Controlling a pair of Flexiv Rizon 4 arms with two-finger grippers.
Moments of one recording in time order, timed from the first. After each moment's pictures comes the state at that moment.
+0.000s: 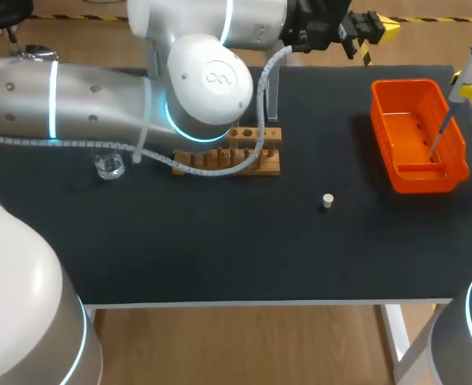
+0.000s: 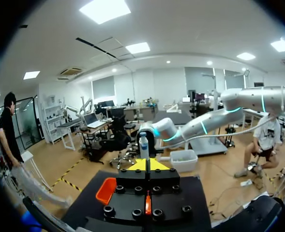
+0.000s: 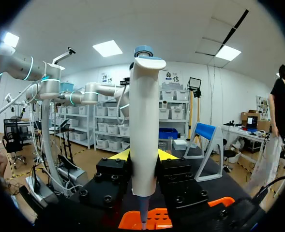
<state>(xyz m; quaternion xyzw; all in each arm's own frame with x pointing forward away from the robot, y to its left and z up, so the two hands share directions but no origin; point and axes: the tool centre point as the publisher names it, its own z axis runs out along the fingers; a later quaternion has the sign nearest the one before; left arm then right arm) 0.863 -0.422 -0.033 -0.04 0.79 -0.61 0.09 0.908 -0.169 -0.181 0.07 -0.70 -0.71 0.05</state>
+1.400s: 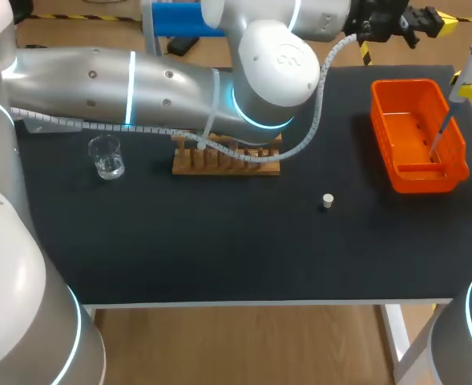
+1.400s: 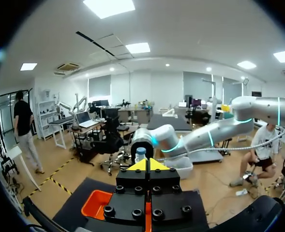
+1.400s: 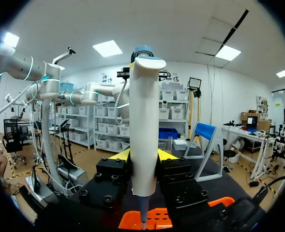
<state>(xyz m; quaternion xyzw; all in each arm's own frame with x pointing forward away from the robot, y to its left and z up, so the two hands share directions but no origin) 0.887 -0.514 -0.040 -0.05 0.78 -0.62 0.04 0.908 -0.169 -0.181 0.07 -0.70 -0.71 0.05</state>
